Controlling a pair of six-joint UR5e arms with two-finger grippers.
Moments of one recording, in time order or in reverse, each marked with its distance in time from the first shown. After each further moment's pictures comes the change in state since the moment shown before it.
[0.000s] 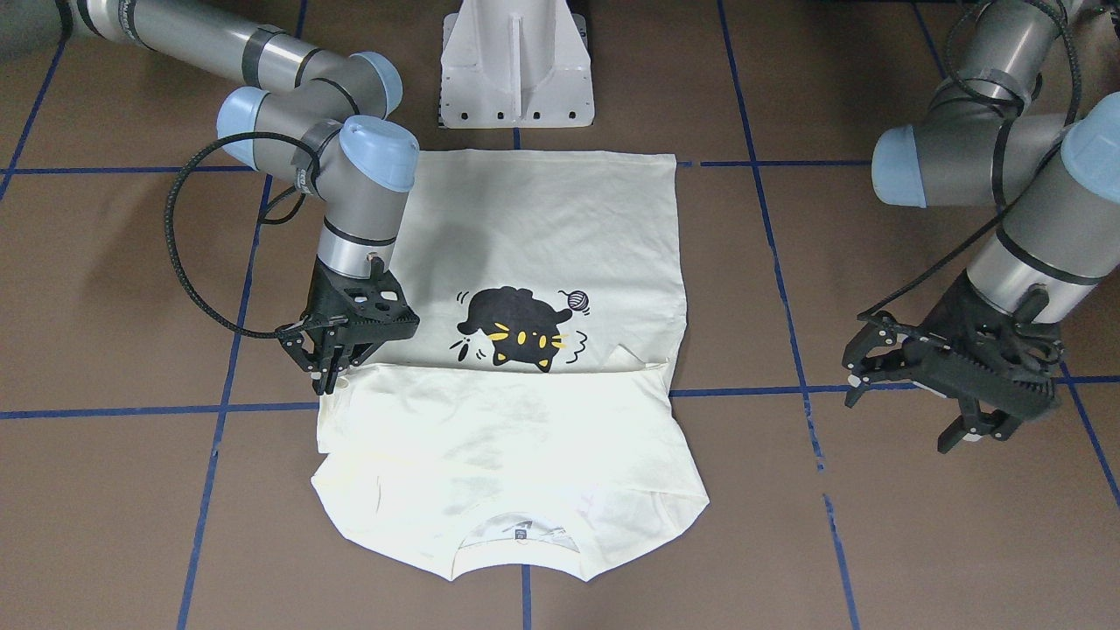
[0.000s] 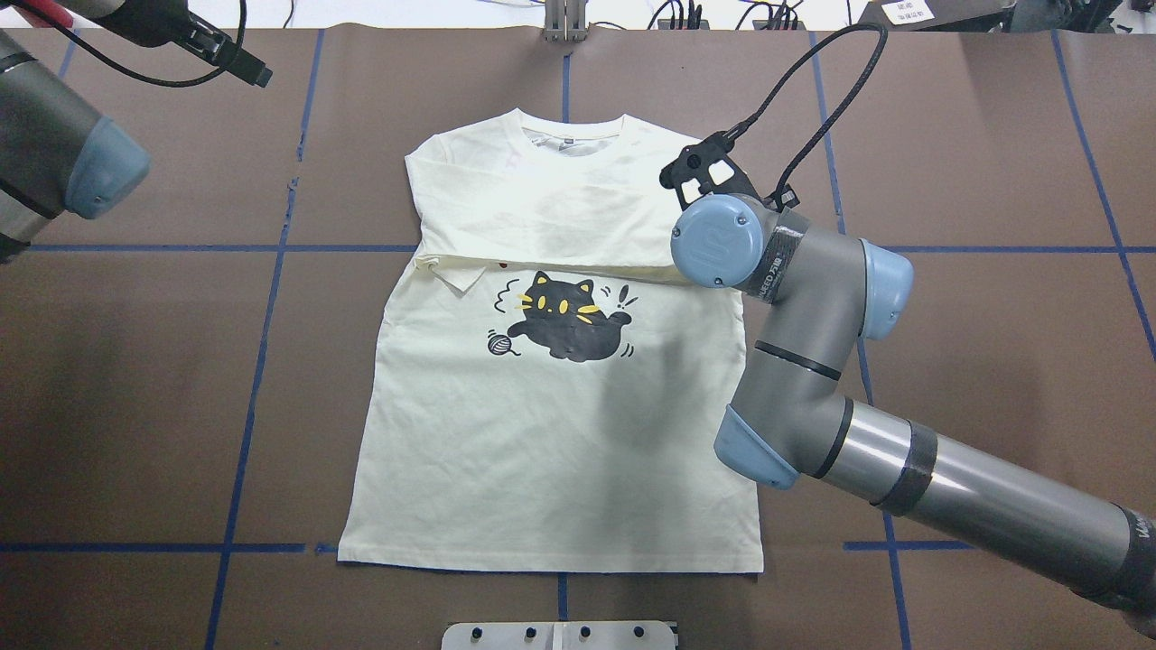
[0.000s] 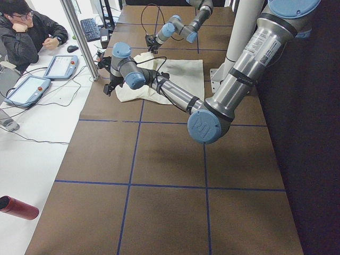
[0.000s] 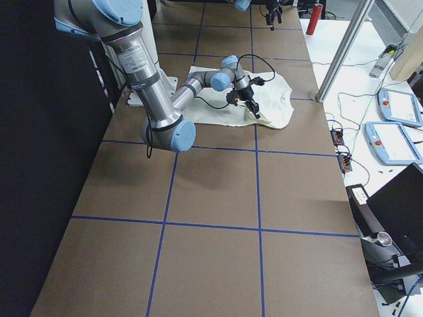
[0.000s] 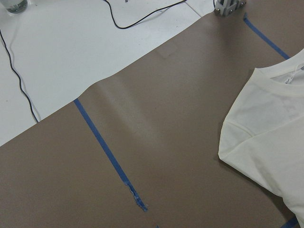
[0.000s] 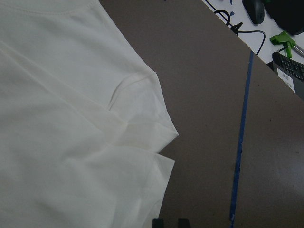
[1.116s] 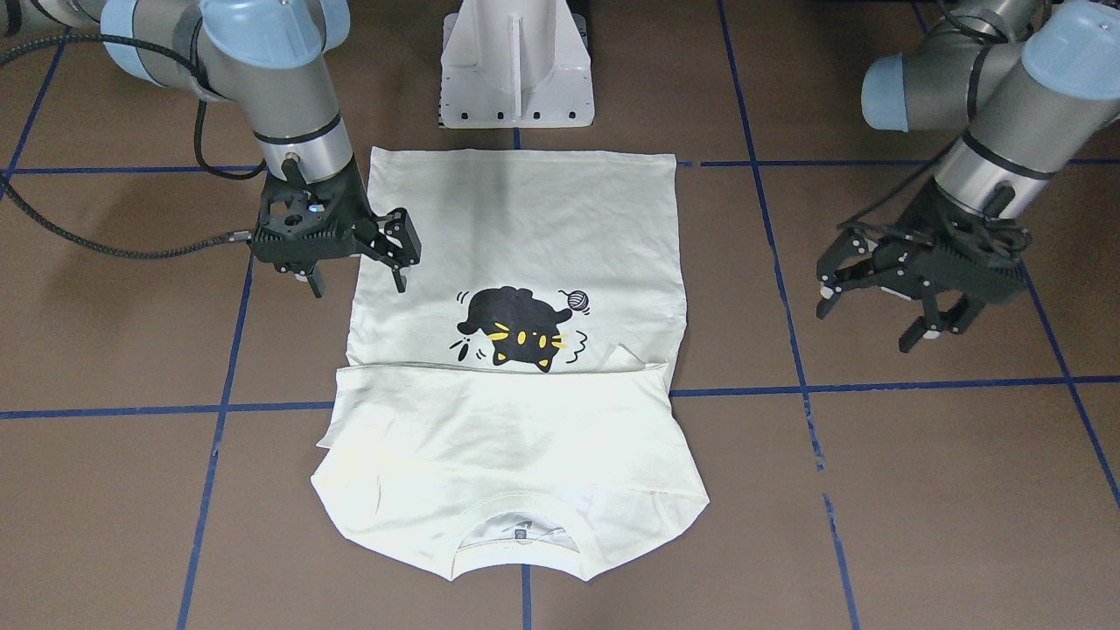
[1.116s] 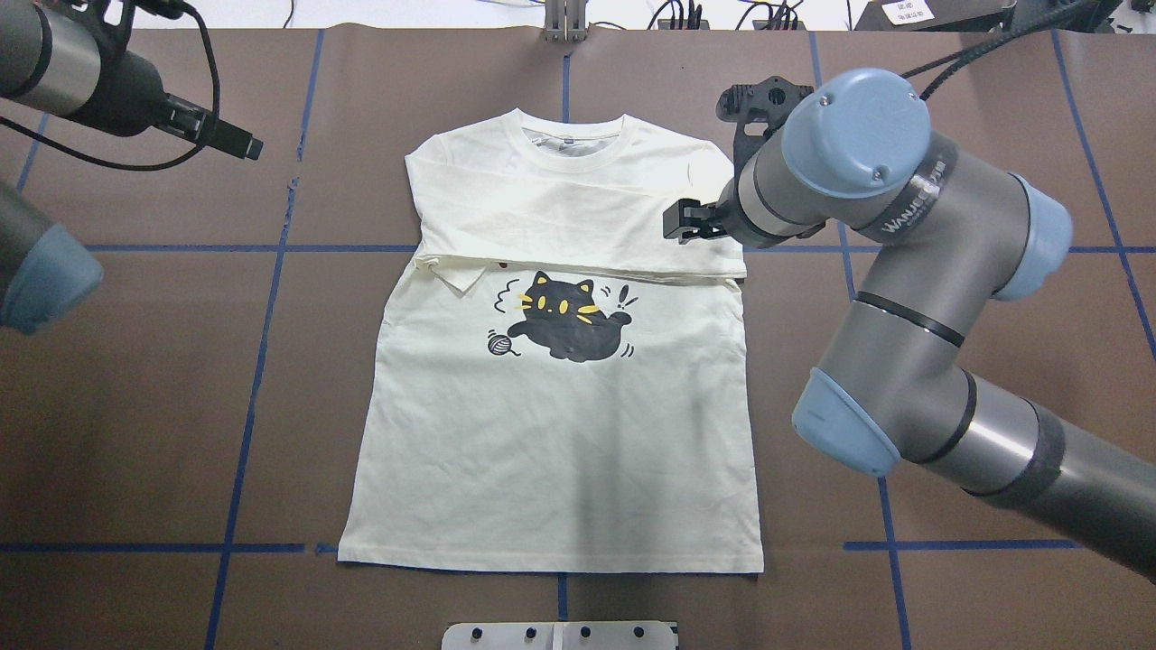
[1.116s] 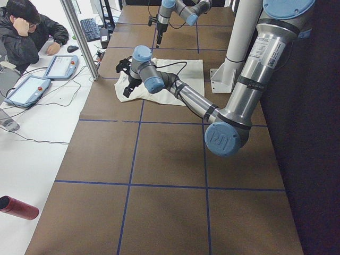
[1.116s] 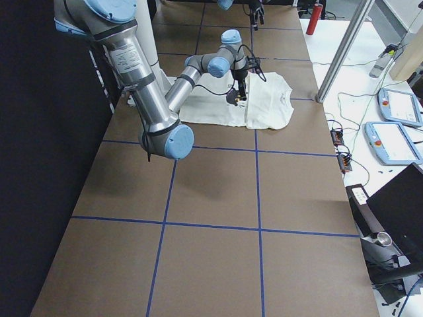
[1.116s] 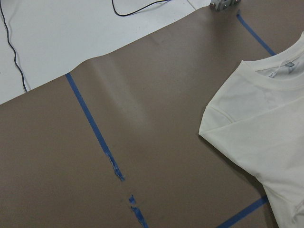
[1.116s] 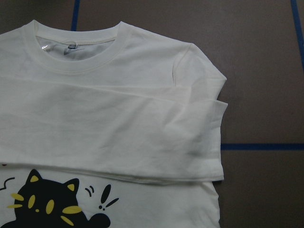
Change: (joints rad) left arm 0.108 0.241 -0.329 0.000 0.024 -0.310; right arm 0.085 -0.097 0.336 0.059 0.502 0.496
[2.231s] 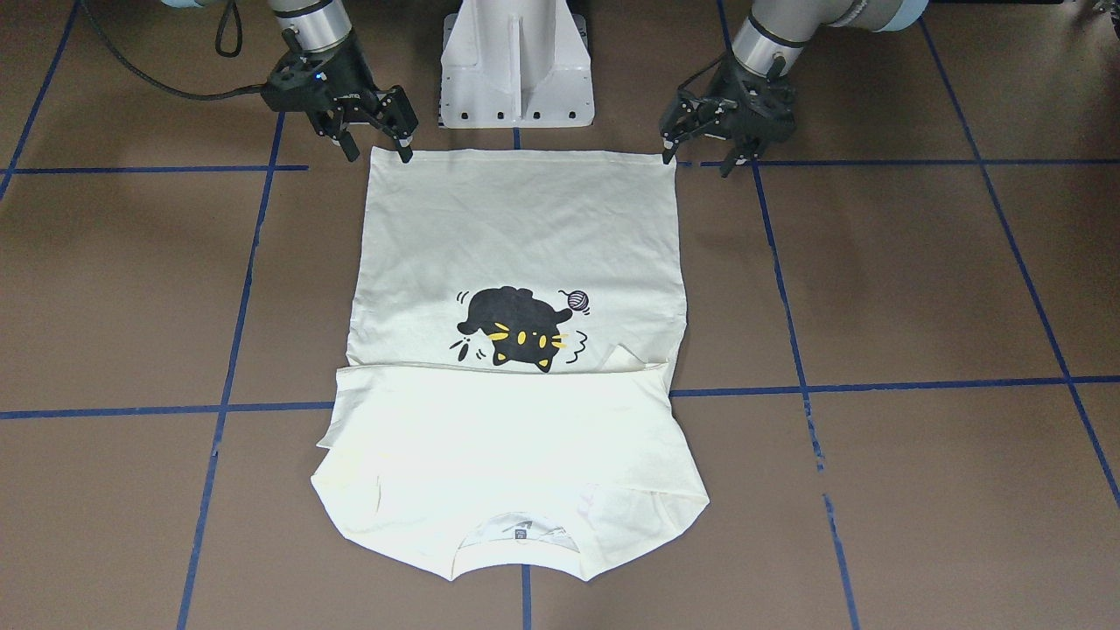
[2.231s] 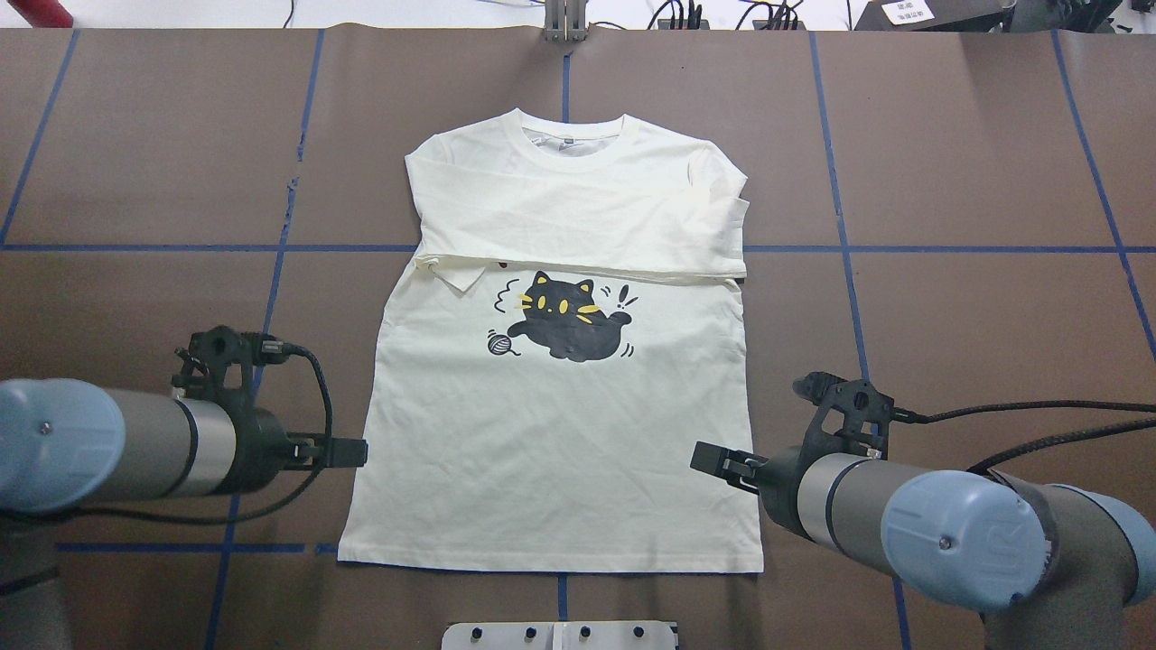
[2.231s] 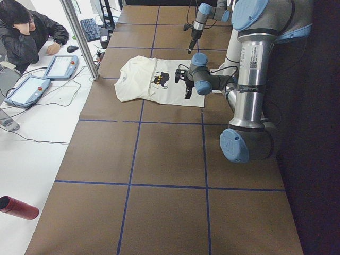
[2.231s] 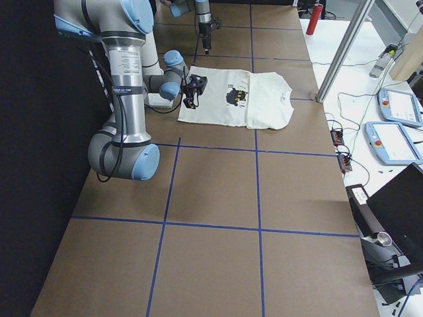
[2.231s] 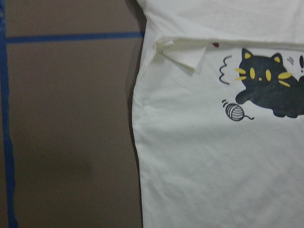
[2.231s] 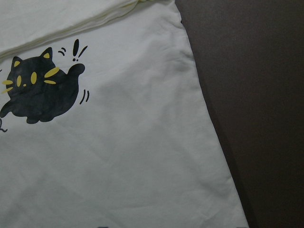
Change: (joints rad) left arm 0.654 0.270 -0.317 0.001 0.371 -0.751; right arm -0.468 -0.413 0.288 0.260 -0.331 0.580
